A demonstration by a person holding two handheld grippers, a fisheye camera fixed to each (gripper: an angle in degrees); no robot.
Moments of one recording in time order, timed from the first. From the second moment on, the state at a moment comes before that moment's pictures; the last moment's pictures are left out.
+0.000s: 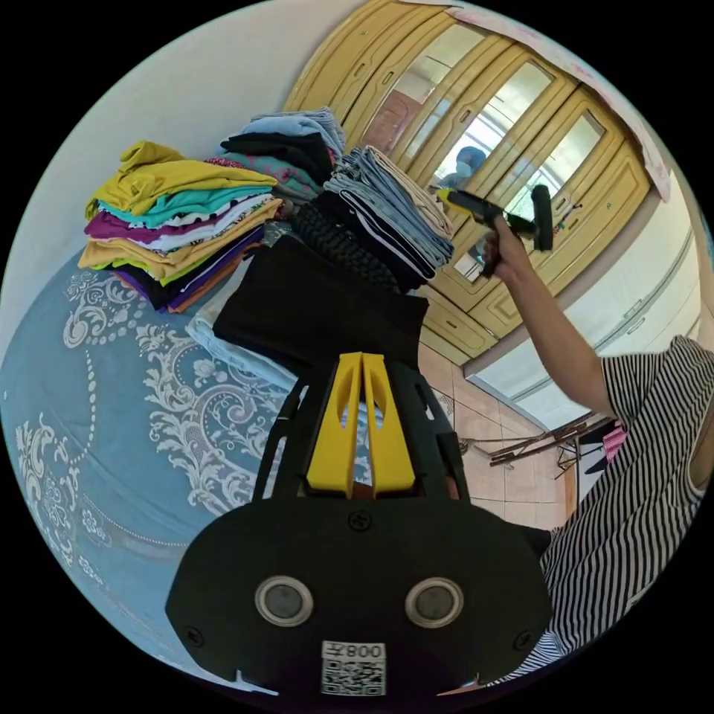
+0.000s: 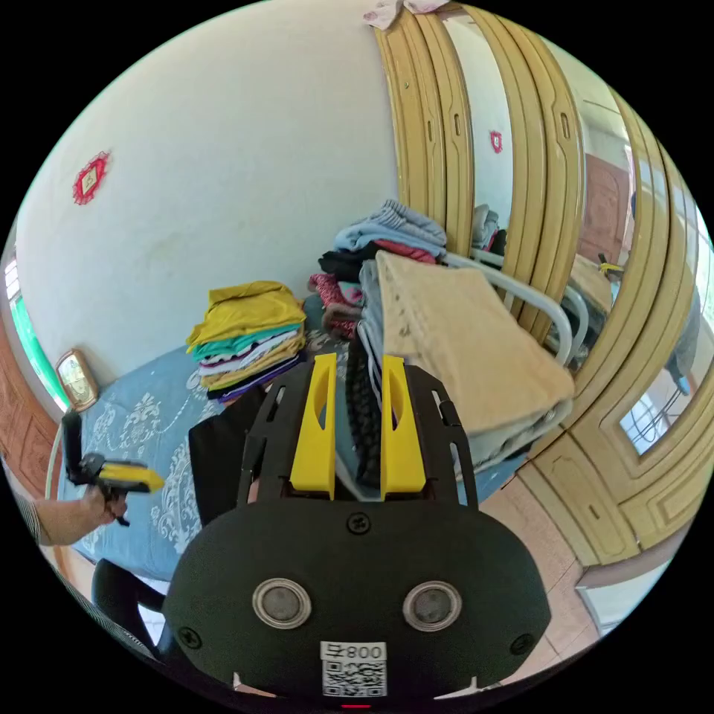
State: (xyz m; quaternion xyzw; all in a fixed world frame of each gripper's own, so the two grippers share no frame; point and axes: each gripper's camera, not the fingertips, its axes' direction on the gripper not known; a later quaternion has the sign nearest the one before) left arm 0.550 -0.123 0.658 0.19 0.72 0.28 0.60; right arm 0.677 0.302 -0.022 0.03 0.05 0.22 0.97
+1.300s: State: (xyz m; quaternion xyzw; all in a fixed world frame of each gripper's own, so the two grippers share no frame) left arm 0.349 0.090 0.453 0.16 0.78 0.20 0.57; right arm 0.522 0.450 -0.284 0.19 -0.14 0.22 0.95
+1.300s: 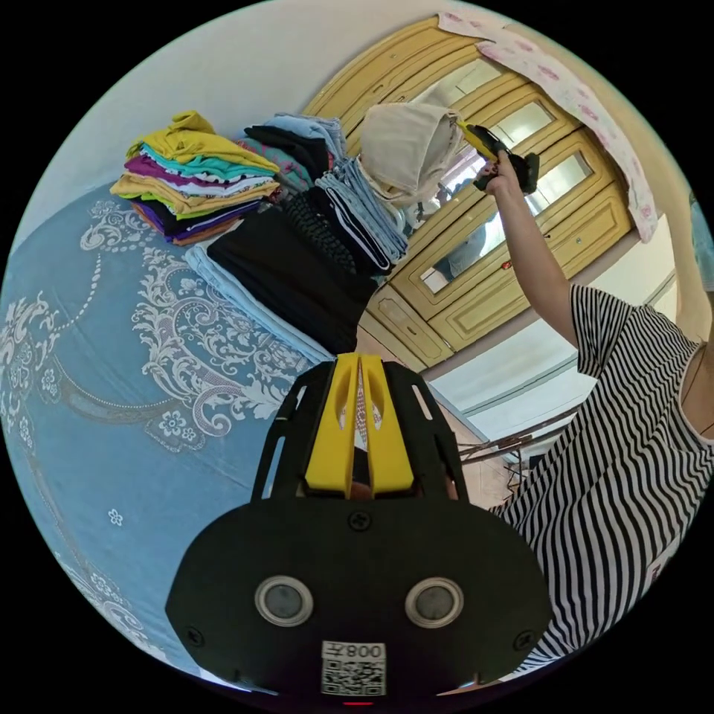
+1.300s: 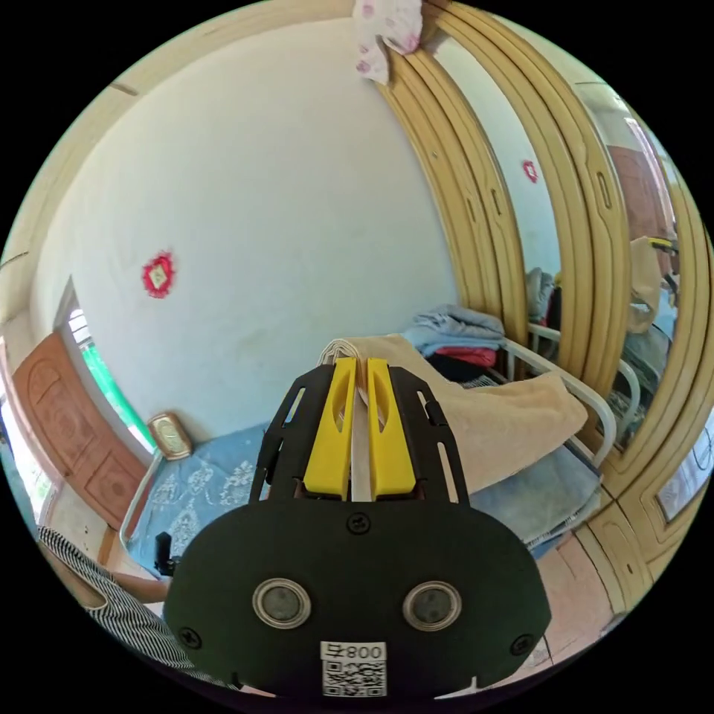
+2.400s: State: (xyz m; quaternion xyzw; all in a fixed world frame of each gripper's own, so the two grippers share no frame) left arm 0.047 0.373 0.185 0.34 0.67 -0.05 0.66; right arm 0.001 0.495 -0.345 0.17 -0.54 -0.06 0.82
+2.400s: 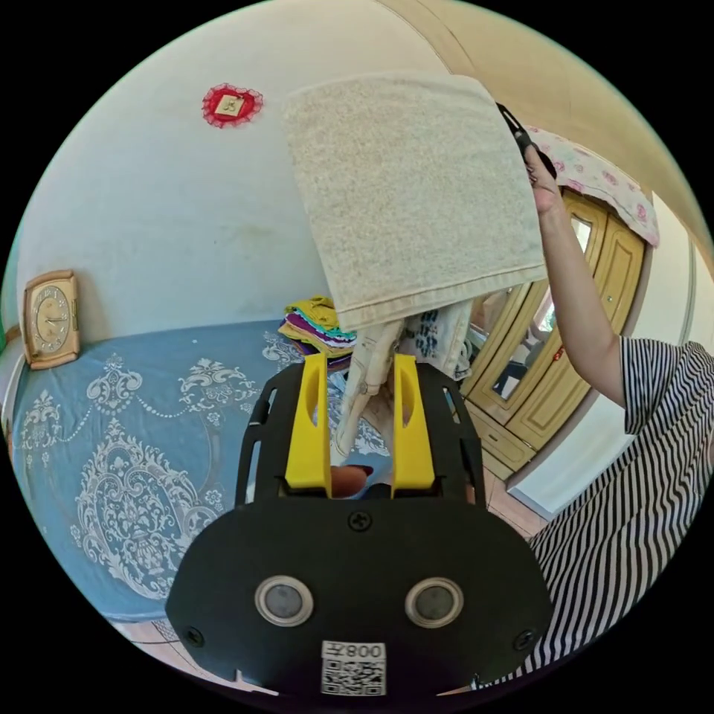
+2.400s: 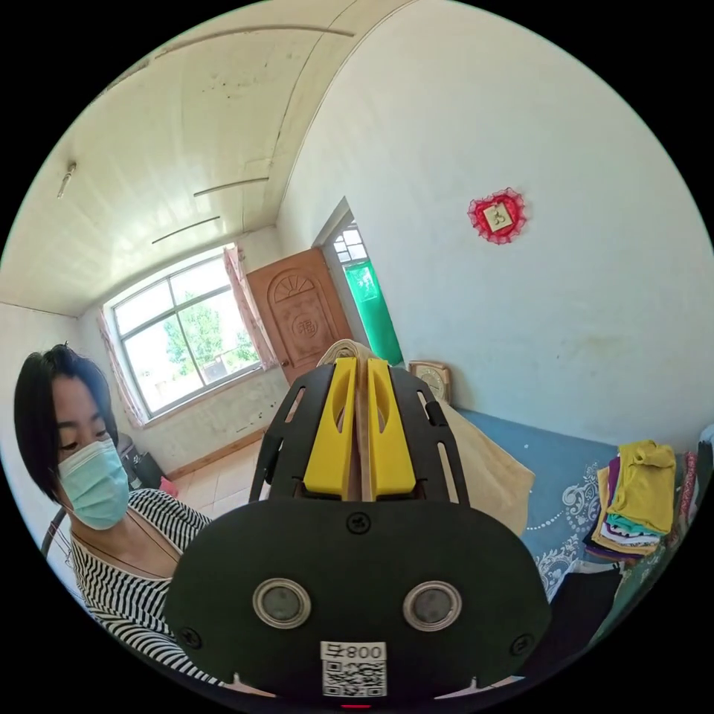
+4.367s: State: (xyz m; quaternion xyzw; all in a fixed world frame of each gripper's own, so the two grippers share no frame) left arm -0.149 0.293 0.039 0.21 -0.23 0.28 0.91; right arm -0.280 0.152 0.148 0.45 -0.39 -0.25 0.76
